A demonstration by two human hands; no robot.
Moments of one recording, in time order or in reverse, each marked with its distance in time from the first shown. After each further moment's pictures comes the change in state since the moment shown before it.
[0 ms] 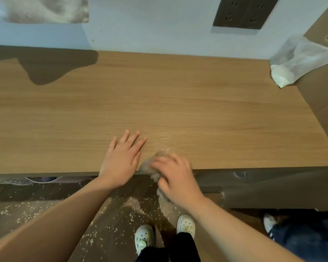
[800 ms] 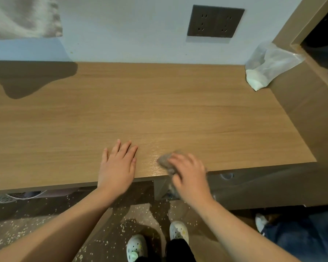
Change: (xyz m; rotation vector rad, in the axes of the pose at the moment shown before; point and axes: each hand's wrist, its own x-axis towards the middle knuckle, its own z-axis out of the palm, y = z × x) left_hand 0.010 0.050 0.005 -0.001 0.068 -0.087; right_hand -0.024 0.051 -0.042 -0.009 0.057 0.277
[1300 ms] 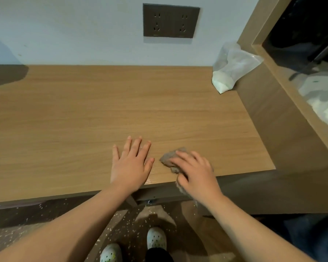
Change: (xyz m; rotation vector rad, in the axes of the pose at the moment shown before) left_hand 0.061 0.158 0.034 0.085 -0.085 0.034; right_hand -0.005 0.139 -0.080 -0.152 0.036 -0.076
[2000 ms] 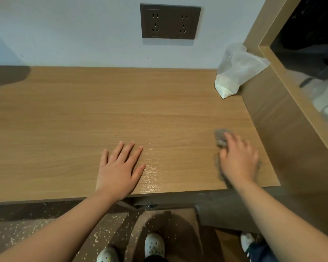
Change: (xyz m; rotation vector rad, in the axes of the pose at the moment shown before) left_hand 0.001 0.000 0.004 0.016 0.066 -0.041; right_hand 0.042 0.116 -0.029 -0.217 0.230 0.484
